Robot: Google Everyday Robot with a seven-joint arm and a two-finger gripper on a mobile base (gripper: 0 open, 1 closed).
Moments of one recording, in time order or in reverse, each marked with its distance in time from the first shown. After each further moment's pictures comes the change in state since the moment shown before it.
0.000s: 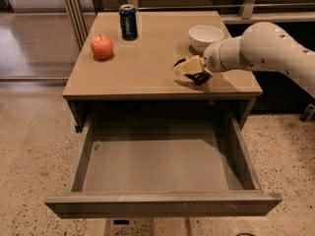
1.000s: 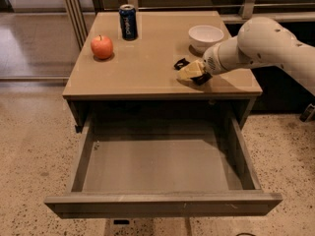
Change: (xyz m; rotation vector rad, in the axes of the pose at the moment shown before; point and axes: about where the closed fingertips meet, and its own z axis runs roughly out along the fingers) arm 0.022 0.007 0.007 -0.052 0.130 0.035
